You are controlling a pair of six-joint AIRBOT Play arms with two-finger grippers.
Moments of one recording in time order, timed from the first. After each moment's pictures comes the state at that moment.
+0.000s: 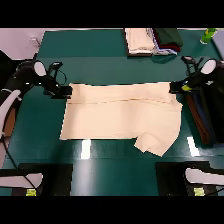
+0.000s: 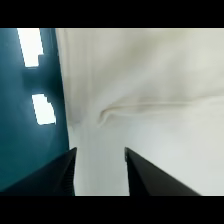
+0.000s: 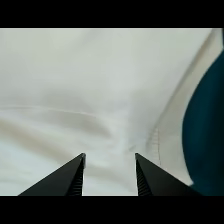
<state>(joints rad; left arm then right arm) -0.13 -1.44 1.29 1.43 -1.22 -1.61 -0.10 -1.37 1.24 -1.41 1.17 1.48</state>
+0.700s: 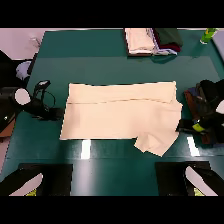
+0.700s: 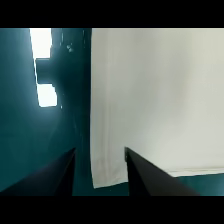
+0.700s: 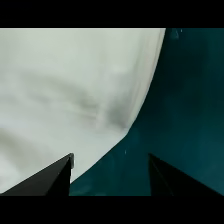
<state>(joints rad) -0.13 -1.00 0.84 1.46 -1.23 -1.70 -0.25 -0.89 0.62 -1.40 1.38 1.55</state>
